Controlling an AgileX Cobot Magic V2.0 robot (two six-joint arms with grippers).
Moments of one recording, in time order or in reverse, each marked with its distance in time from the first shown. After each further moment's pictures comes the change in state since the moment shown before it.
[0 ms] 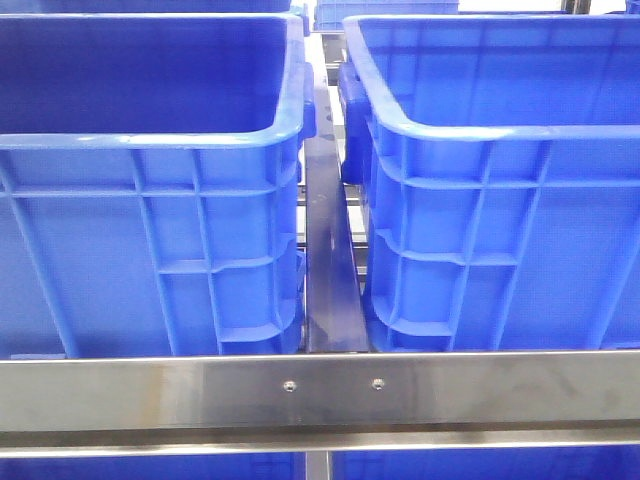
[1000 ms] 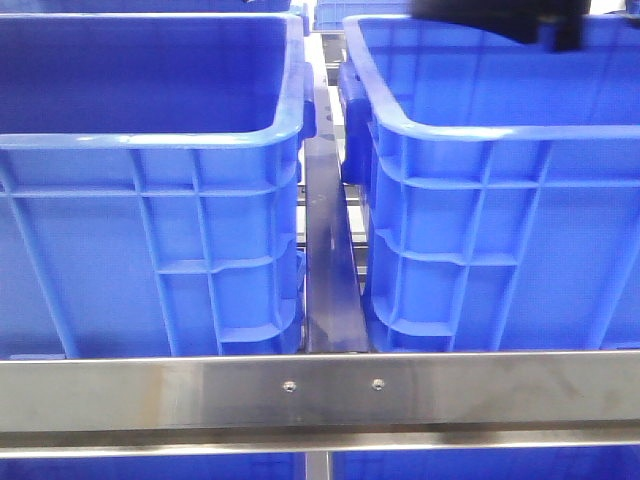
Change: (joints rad) left arm 0.000 0.000 0.056 -0.156 0.082 0.085; right arm 0.087 0.317 -0.104 0.407 0.399 0.052
